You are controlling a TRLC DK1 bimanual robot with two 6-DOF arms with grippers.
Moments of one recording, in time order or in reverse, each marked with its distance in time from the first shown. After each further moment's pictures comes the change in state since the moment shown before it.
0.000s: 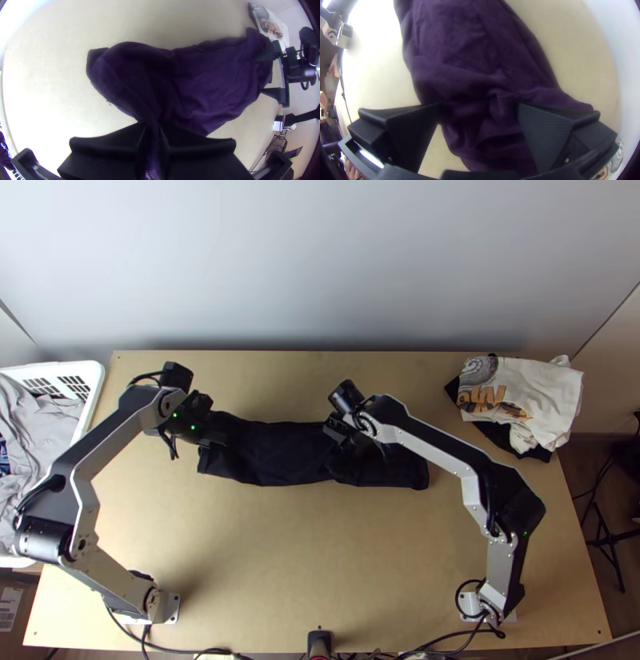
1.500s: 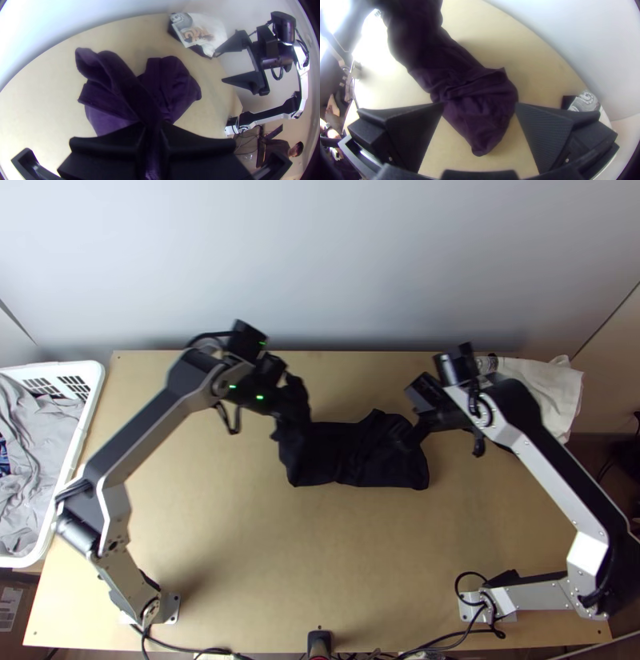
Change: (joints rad) left arm -0.381 0.121 0.555 -0.124 0.183 -0.220; right arm -0.280 -0.489 -0.084 -0.151 -0.045 0.008
